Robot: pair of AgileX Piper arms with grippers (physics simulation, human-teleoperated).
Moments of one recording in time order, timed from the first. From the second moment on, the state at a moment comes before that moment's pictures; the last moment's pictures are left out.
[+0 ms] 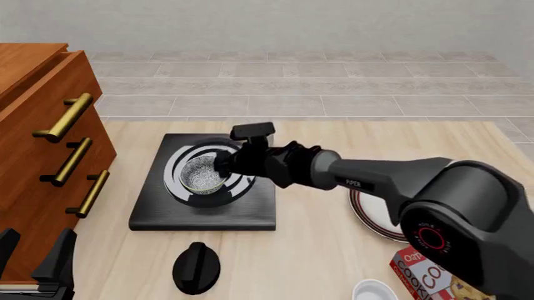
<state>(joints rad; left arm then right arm) 0.00 0.00 0.00 0.00 0.00 0.69 2.15 -1.52 0.06 0.31</state>
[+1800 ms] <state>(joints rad) 0.00 0.00 0.00 0.00 0.00 0.66 1.95 -1.38 0.08 0.26</state>
